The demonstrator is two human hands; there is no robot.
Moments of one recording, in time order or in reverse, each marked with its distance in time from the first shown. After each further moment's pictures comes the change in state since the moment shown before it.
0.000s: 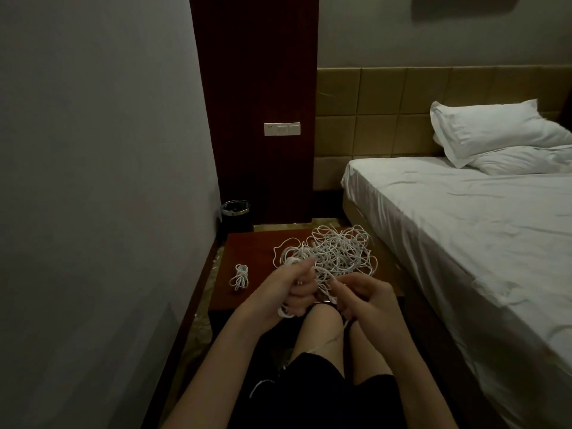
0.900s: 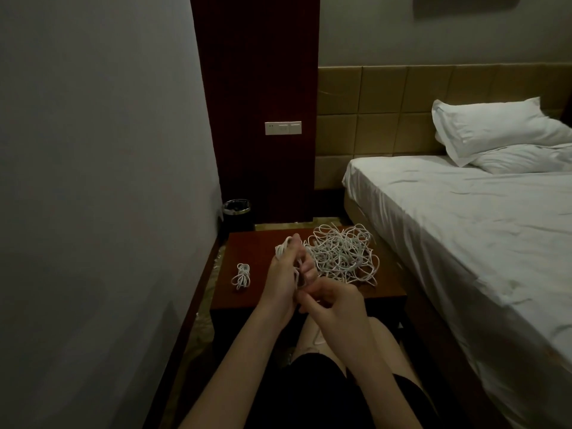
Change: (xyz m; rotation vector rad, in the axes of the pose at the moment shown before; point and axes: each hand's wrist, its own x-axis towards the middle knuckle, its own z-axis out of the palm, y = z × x) left_hand 0.015 -0.003 0.015 -0.350 0.342 0.223; right_hand -0.006 -0.003 0.045 -0.142 -0.023 -0.074
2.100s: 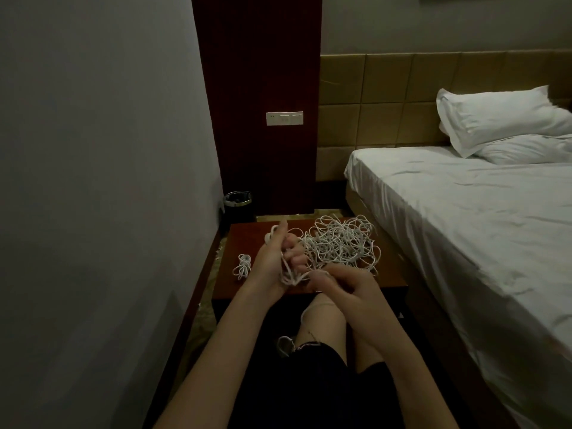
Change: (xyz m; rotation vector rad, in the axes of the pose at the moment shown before) left_hand 0.007 0.014 -0.013 -0.044 0.016 -0.127; right_hand 0.003 -0.004 -0.028 0.147 -0.176 -0.098
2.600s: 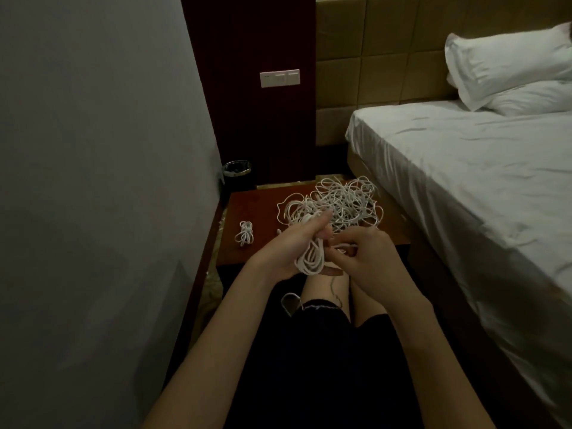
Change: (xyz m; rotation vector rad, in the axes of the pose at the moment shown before) left_hand -0.013 -0.019 0.005 0.532 -0.247 -0.242; right_hand -0.005 0.019 -0.016 -0.584 0.052 0.033
